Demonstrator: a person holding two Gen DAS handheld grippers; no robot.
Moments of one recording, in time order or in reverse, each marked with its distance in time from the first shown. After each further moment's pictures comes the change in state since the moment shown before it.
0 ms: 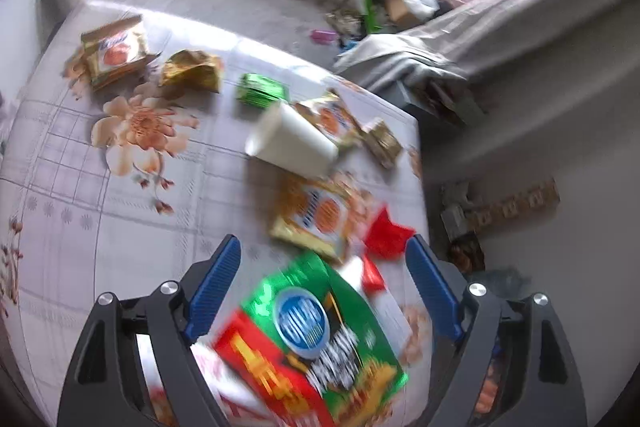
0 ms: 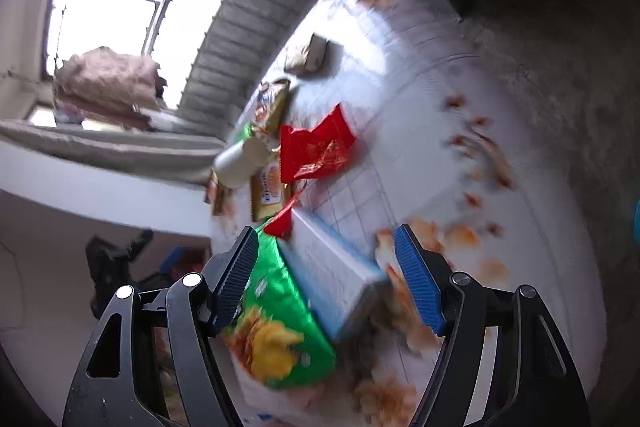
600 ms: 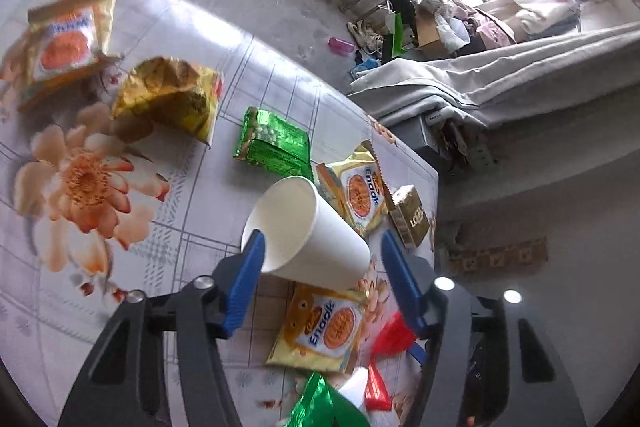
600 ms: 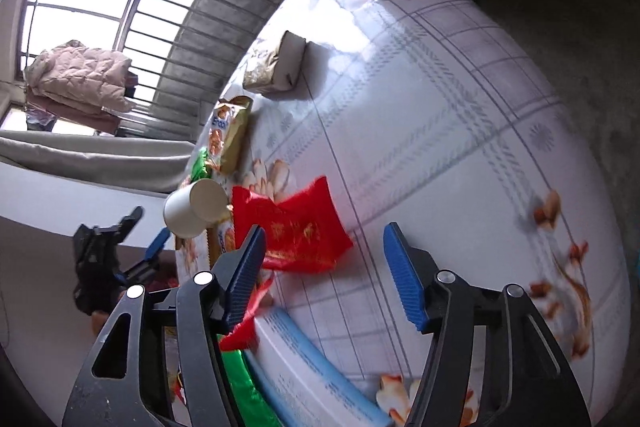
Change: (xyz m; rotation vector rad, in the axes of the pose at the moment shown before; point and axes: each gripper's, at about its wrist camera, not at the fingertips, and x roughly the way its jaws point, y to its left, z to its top) left arm 0.094 0.039 0.083 -0.153 -0.015 -0.071; right arm 0.080 0.002 0.056 0.011 0.013 -0.060
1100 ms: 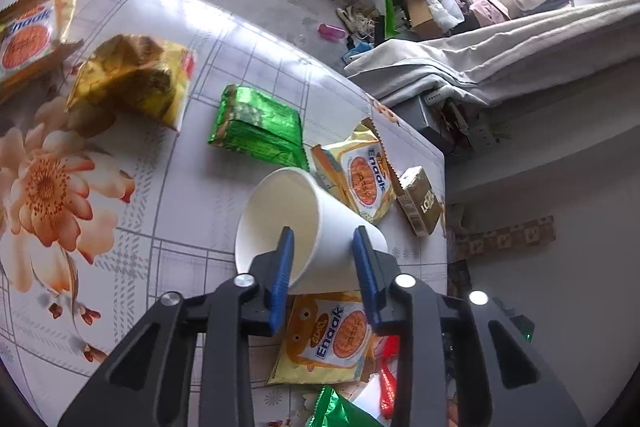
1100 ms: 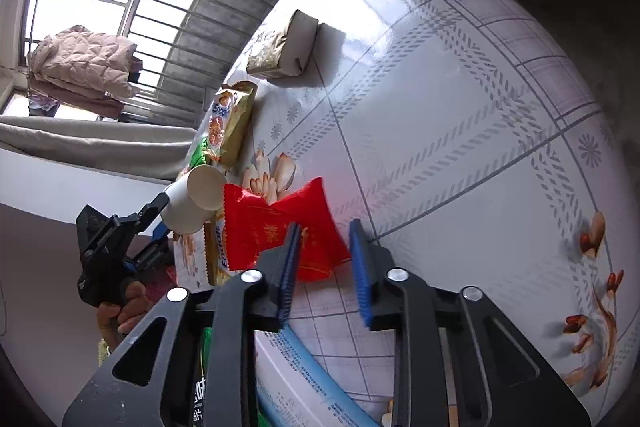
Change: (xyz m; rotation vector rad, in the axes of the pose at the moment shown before) left arm 0.030 -0.006 -0.007 0.083 0.030 0.005; right arm 0.015 0.006 0.006 -0.027 0.042 0.009
